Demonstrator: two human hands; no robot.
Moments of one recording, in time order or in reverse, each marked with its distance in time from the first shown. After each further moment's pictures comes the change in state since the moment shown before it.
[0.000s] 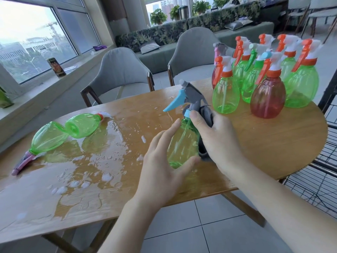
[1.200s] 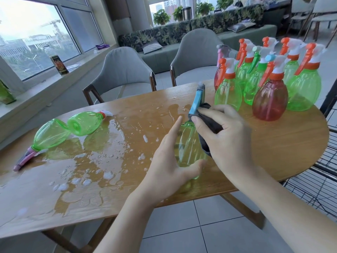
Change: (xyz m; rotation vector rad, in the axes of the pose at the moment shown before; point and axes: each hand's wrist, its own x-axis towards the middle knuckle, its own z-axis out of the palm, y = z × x) left_hand 0.012 0.004 -0.002 -0.175 -0.222 -0.078; right_hand -0.004 0.009 -0.008 -0.354 0.255 -0.508
